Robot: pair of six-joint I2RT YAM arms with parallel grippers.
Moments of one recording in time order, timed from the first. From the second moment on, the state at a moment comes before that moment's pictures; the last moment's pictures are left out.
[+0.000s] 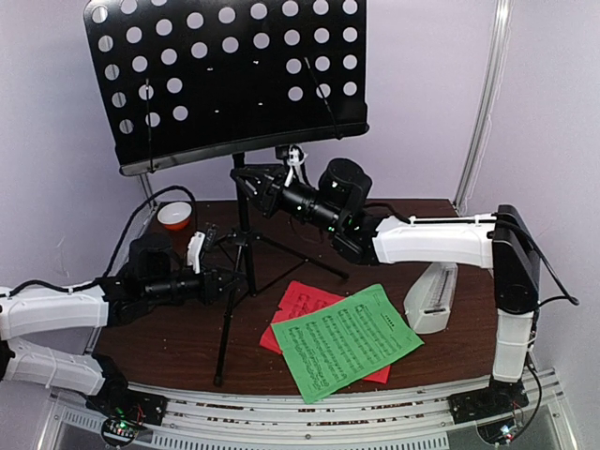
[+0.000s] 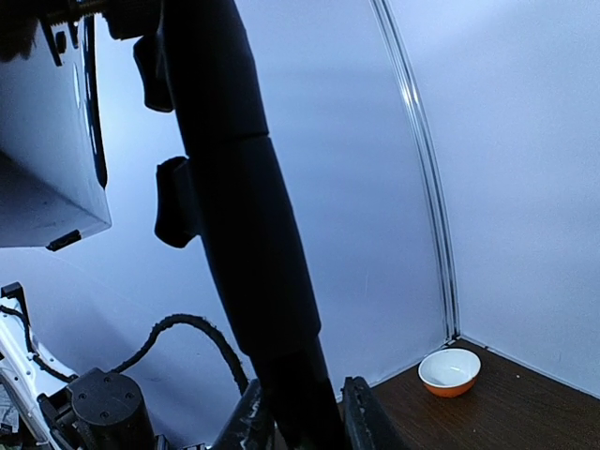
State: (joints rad) left arm -0.69 1.09 0.51 0.24 0.27 -0.38; right arm 0.96 1.96 1.55 0.73 -0.21 0.33
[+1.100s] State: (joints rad) left arm -0.70 0.79 0.31 0.52 0.25 -0.20; right arm 1.10 1.96 1.54 0.64 -0.12 0.25
